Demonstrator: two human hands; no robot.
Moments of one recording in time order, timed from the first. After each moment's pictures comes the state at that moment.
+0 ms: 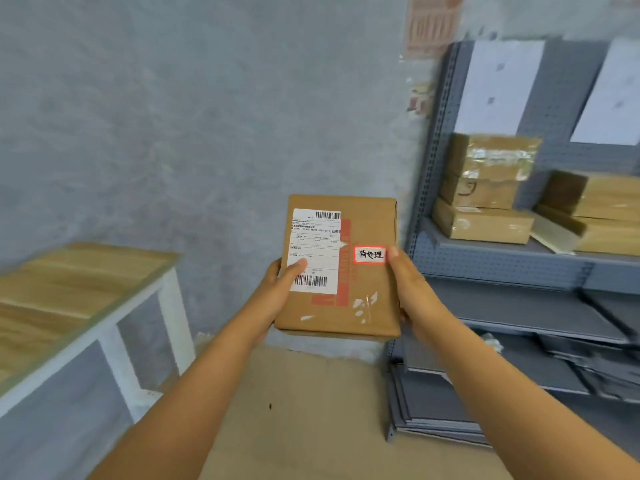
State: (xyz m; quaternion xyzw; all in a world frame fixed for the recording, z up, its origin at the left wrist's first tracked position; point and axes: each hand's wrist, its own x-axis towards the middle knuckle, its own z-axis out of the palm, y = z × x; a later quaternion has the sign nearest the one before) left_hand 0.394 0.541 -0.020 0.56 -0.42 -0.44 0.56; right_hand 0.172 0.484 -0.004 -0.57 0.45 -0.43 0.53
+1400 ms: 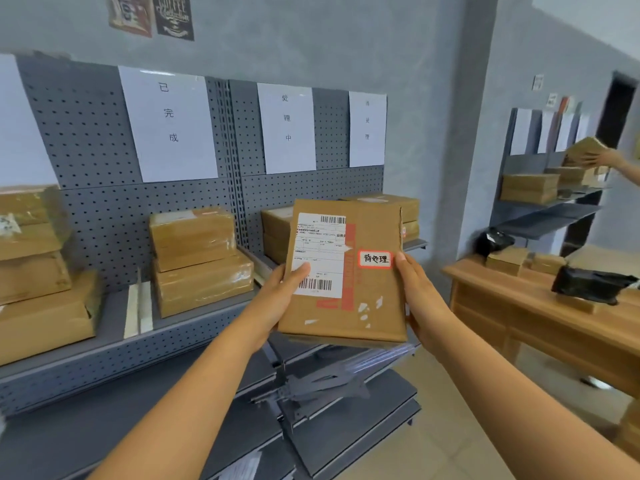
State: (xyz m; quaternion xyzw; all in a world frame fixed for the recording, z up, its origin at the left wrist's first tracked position) left_hand -0.500 0.210 0.035 0.34 -0.64 -0.59 0.36; right_hand -0.706 0.319 0.040 -0.34 0.60 -0.65 0.32
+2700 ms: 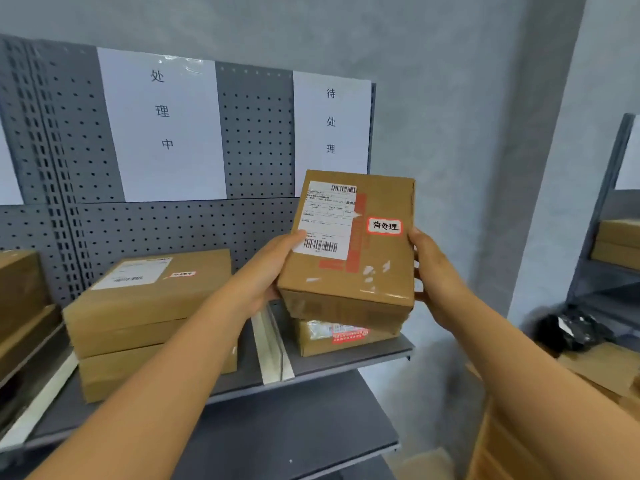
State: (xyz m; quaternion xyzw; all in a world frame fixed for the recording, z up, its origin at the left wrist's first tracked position) left_hand -0.979 -0.115 0.103 0.37 -0.61 -0.56 0.42; right_hand -1.217 -0.048 0.100 -0.47 0.56 -0.60 0.32
